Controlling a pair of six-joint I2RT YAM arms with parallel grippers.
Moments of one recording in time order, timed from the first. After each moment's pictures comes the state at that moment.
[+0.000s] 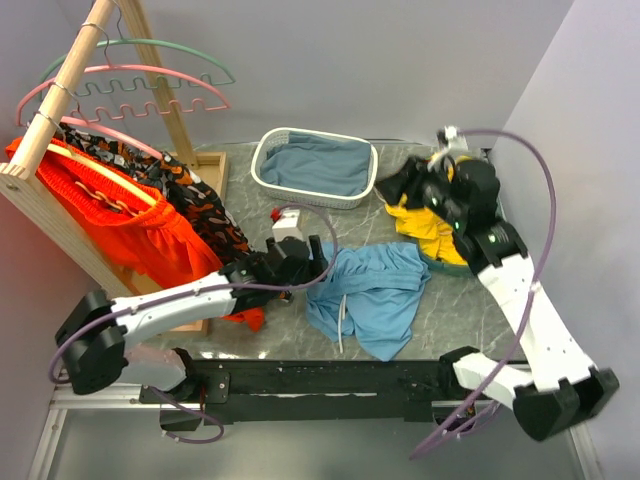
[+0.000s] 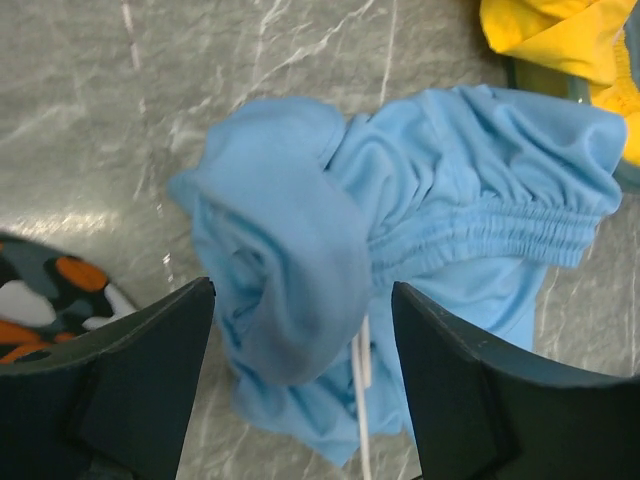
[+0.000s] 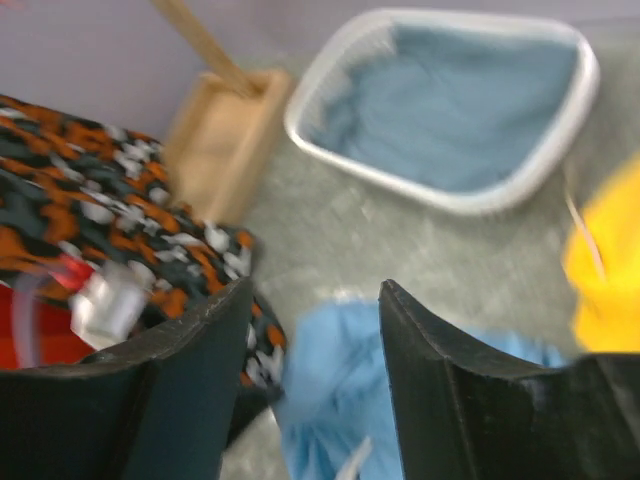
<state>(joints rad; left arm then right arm) -0.98 1.34 0.90 -0.17 -0.43 -0.78 0.30 1.03 1.14 -0.37 -0.20 0.44</state>
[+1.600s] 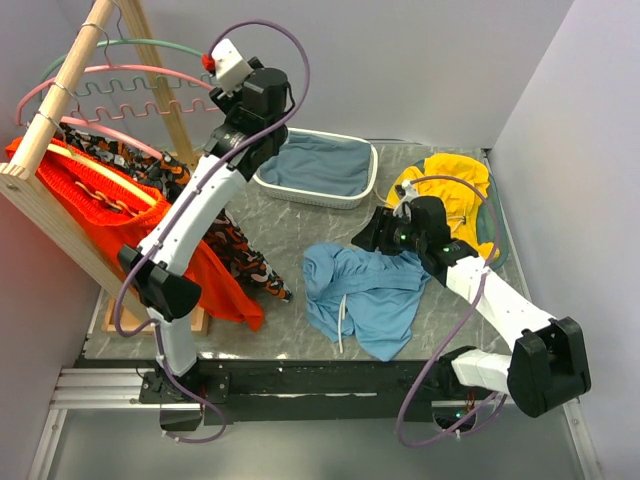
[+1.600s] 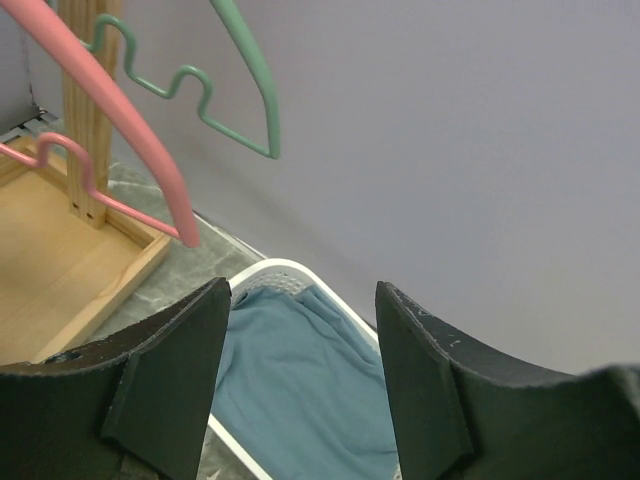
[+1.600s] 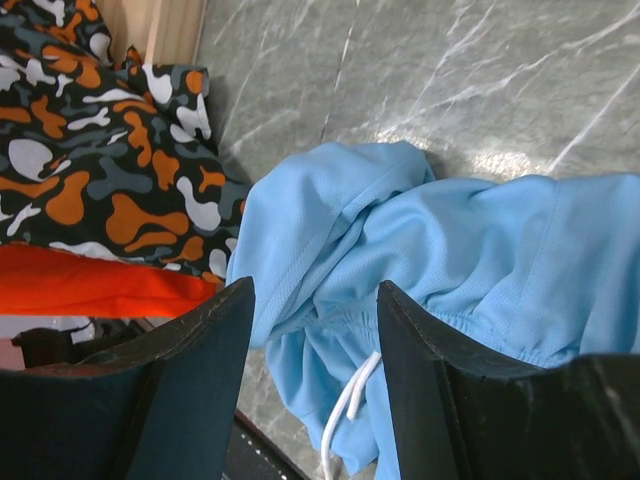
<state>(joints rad) -0.60 1.88 2.21 -0.48 -0.99 -0.63 0.36 1.19 0.79 -0.14 -0.37 0.56</state>
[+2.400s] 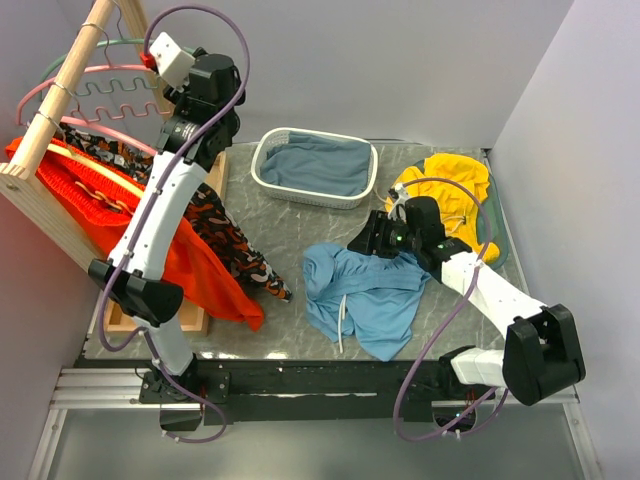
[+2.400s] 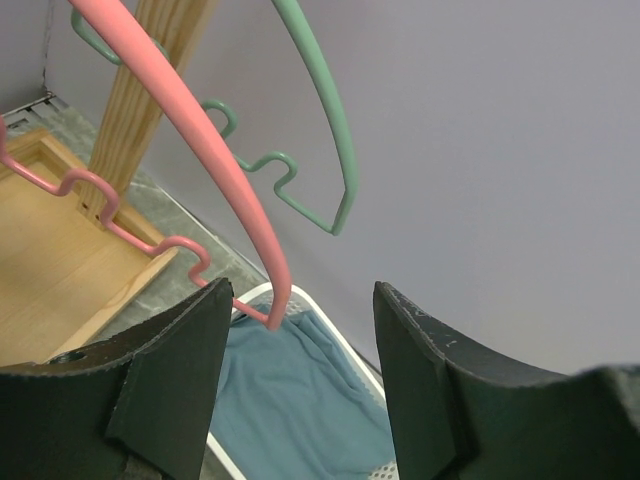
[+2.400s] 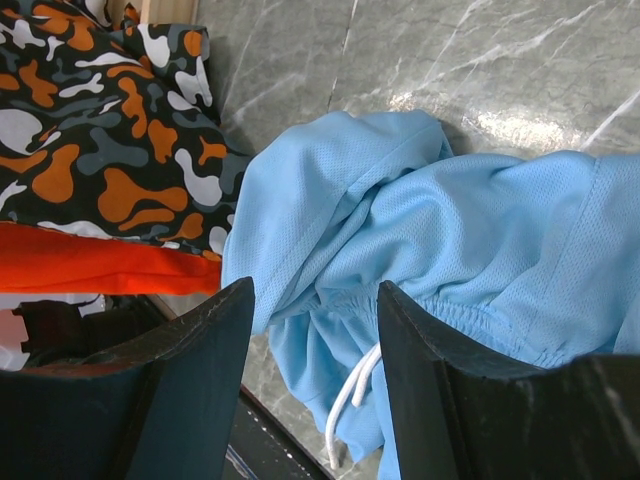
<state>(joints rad) -0.41 1.78 2.20 -0.60 -0.83 -0.80 0.36 1.26 0.79 -0.14 -0.45 0.56</state>
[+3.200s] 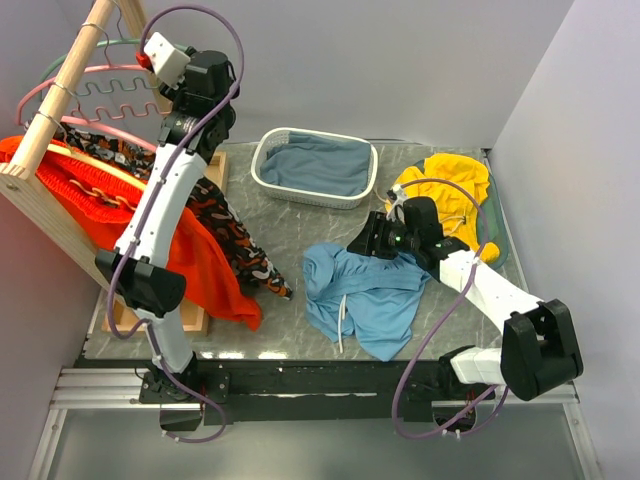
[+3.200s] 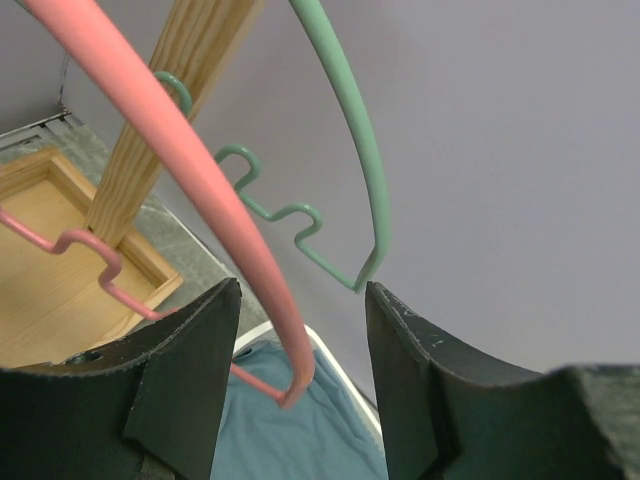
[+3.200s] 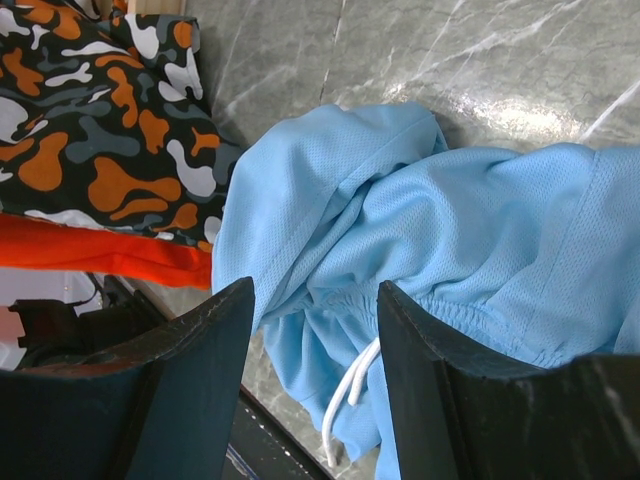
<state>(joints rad) -0.34 1.84 2.21 -0.55 -0.83 -0.81 0.36 1.29 0.79 -0.14 -0.45 0.56</state>
